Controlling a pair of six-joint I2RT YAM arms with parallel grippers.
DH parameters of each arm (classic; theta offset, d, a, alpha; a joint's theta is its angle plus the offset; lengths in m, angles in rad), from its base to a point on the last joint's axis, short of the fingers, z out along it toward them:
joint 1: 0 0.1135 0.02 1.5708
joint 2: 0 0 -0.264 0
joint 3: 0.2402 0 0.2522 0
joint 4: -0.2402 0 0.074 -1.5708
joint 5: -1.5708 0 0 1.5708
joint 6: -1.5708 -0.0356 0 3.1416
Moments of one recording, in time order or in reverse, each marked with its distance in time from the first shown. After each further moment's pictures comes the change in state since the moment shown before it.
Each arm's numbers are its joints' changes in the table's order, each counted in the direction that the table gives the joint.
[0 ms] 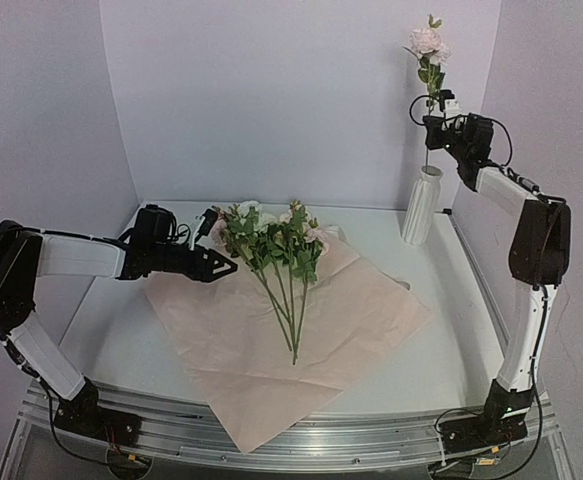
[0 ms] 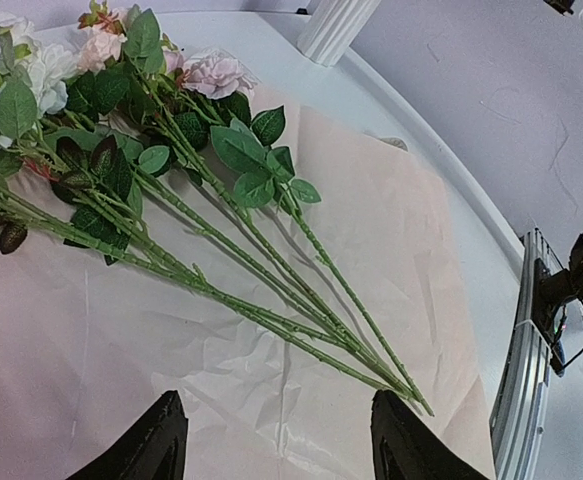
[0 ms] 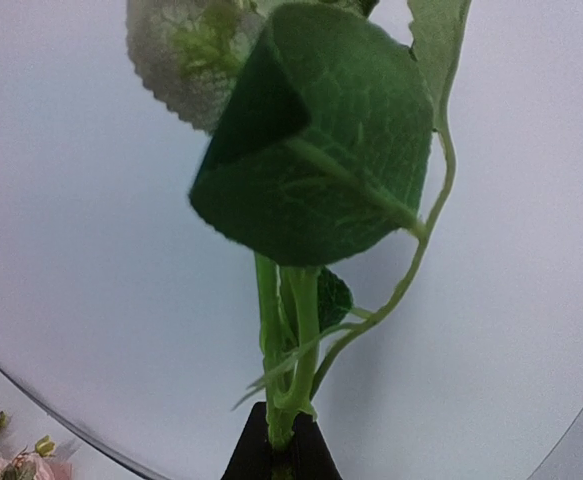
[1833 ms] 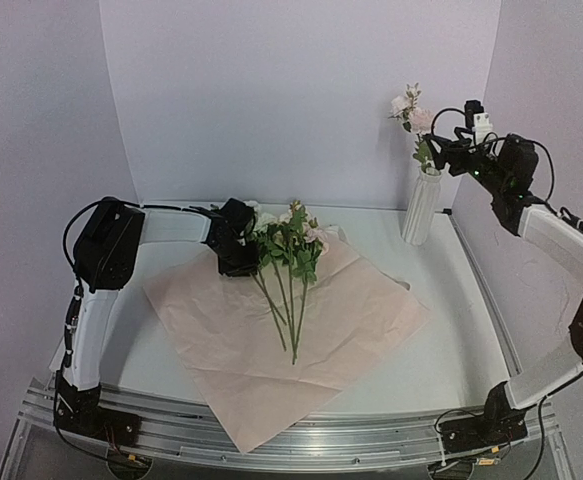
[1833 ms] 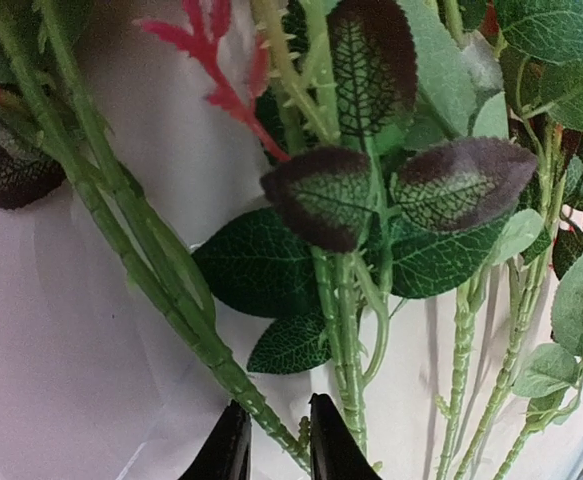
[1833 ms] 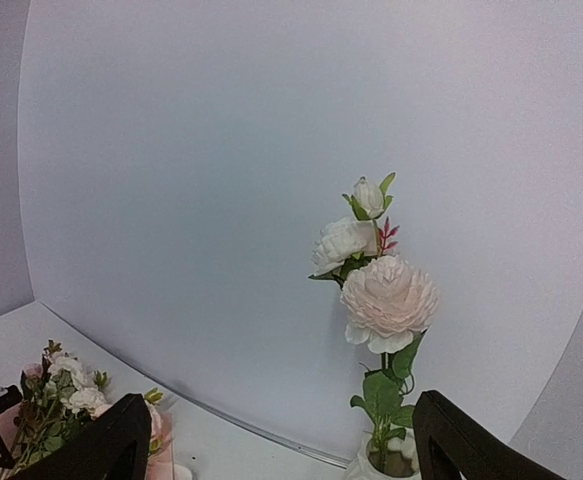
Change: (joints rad) left arm -0.154 -0.682 0.844 -0.662 0.543 0.557; right arm 0.053 0.669 -0.746 0.071 0.053 -0.008
